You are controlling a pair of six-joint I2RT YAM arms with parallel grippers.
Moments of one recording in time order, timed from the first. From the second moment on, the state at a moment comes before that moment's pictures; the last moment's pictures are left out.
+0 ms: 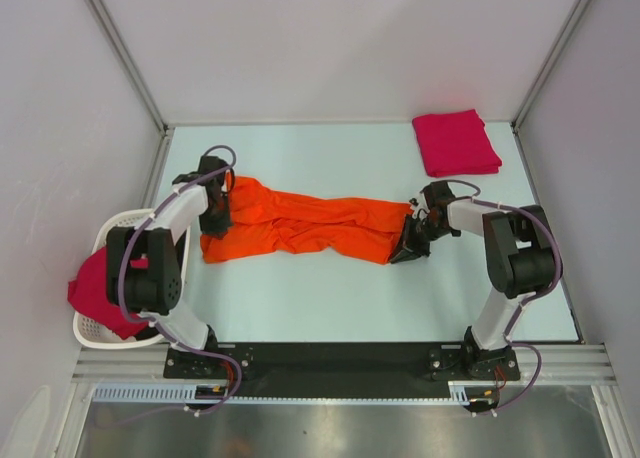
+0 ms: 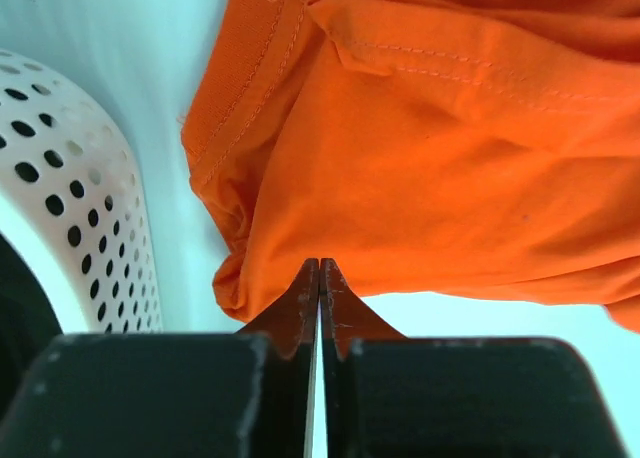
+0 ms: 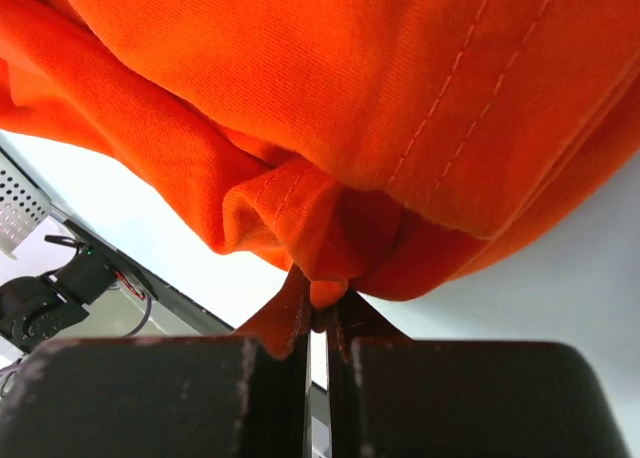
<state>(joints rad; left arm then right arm) -0.07 1.64 1.14 -0.78 -0.18 -0.25 0.20 1.79 0.95 -0.49 -0.58 0.44</state>
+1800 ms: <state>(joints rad) -0.07 1.79 1.14 -0.80 -0.29 -0.23 0.11 1.68 0.95 -0.58 -0.27 0.41</state>
